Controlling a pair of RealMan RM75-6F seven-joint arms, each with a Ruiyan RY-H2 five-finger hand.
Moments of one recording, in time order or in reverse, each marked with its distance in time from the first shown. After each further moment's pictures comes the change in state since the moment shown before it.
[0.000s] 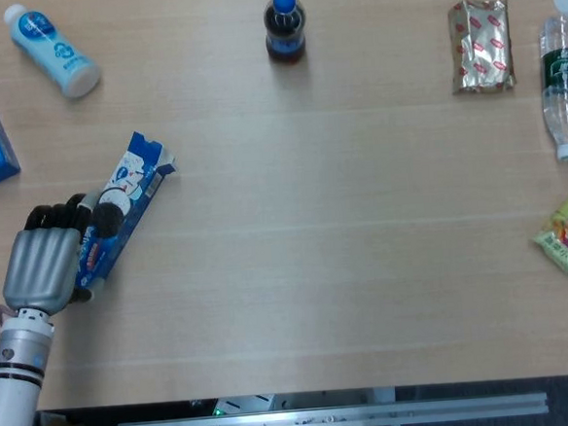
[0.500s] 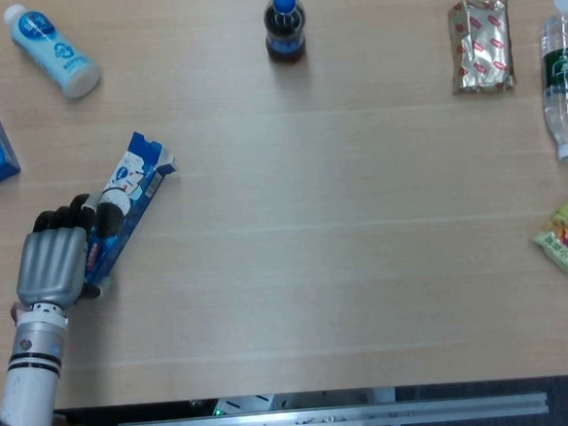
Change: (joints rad) left arm -0.022 -0.124 -0.010 0.119 -0.109 -0.003 0.007; right arm -0.001 -0.001 0.002 0.006 0.004 -0.003 0.007
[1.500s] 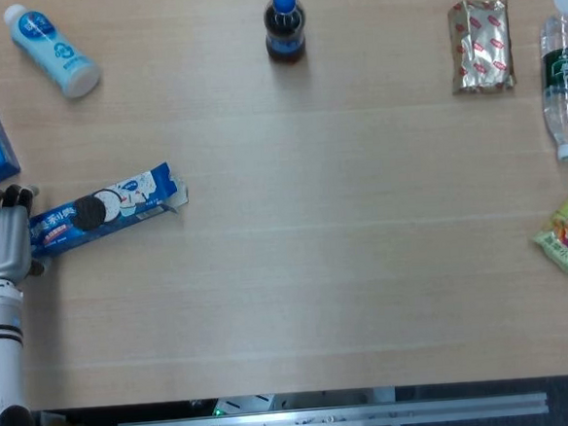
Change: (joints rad) left arm -0.049 -0.025 -0.045 0.230 -0.135 -0.028 0.029; right arm -0.001 -0.001 0.001 -0.006 0.000 -0.001 -0.010
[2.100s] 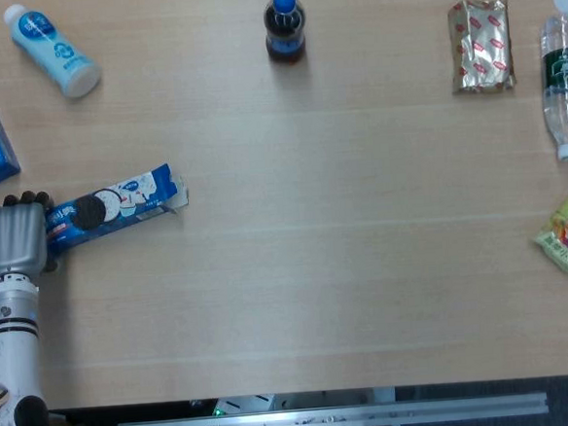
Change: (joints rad) left arm -0.028 -0.073 -0.002 0.079 -0.021 -0.020 0.041; right arm -0.014 -0.003 -0.007 0.014 0.001 0.009 0.016
